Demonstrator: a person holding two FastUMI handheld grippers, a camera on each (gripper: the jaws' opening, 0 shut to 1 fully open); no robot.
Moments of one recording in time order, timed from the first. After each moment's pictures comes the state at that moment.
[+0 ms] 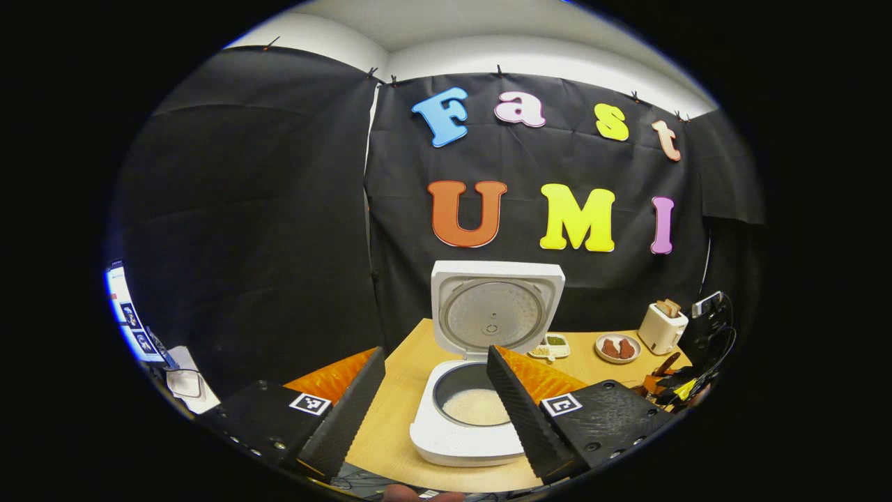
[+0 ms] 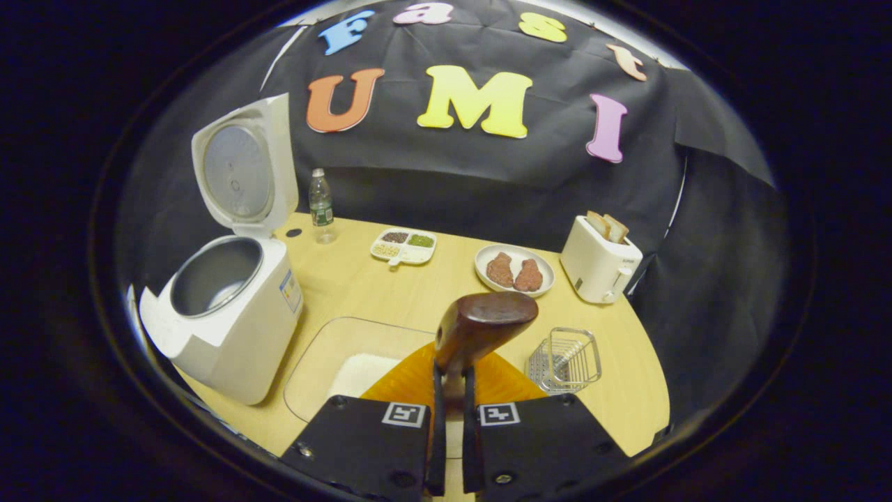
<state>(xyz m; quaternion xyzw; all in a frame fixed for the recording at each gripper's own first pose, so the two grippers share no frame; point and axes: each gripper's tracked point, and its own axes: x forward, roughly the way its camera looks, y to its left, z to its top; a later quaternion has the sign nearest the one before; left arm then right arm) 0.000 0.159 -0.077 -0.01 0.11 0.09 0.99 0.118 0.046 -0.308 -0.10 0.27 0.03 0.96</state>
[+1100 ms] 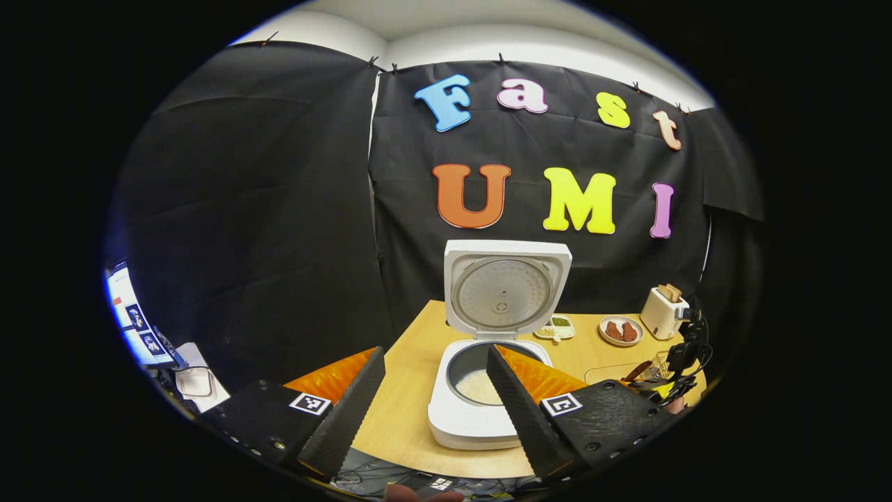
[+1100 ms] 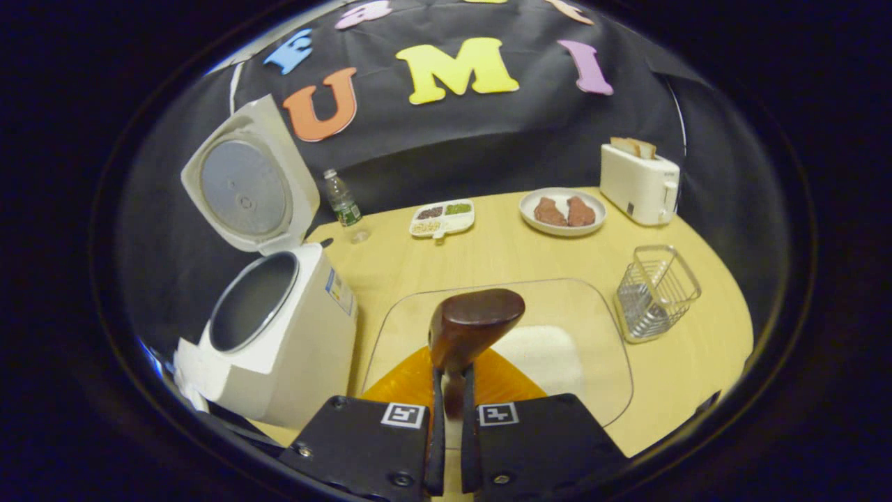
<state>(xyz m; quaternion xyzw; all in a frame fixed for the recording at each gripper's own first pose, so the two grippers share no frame) -0.027 0.170 -0.088 -0.01 0.14 0.10 0.98 0.104 0.118 -0.358 0.11 0.34 0.07 0.93</state>
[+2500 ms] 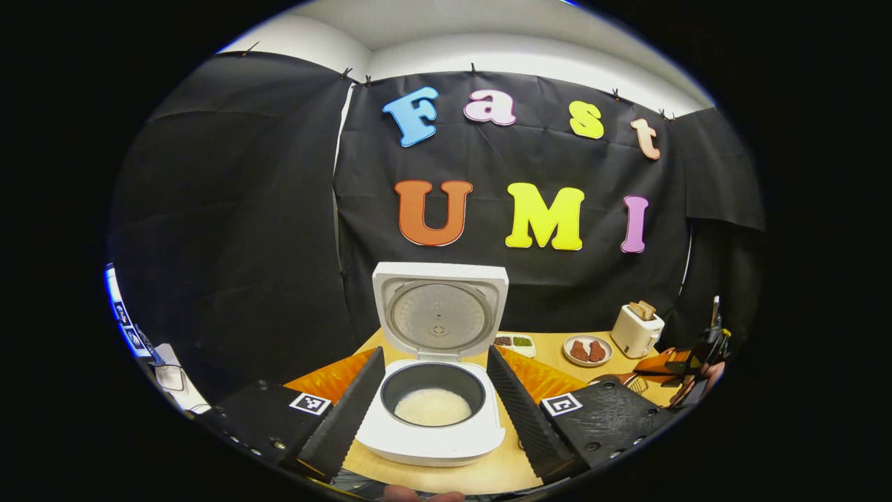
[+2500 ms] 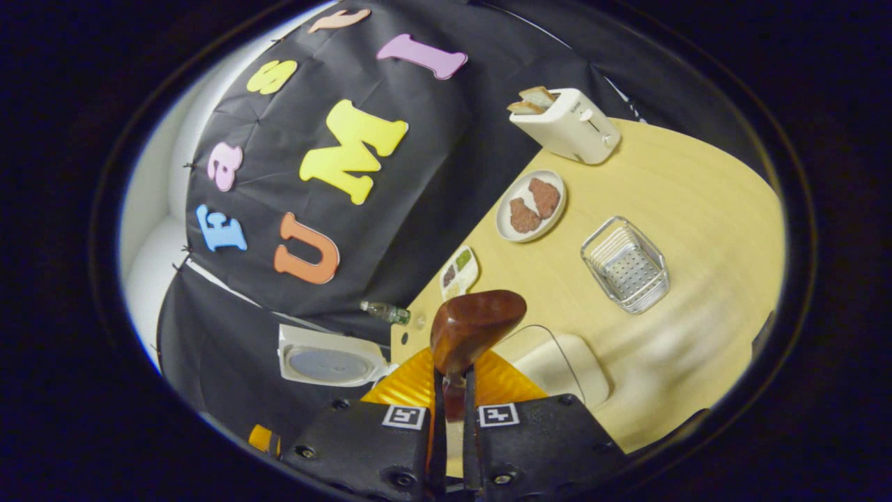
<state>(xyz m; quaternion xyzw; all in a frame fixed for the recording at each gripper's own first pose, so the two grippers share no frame) 0.014 0.075 -0.072 -0.02 0.10 0.06 0.99 0.115 0.021 -0.223 0.46 0.29 0.09 0.84</state>
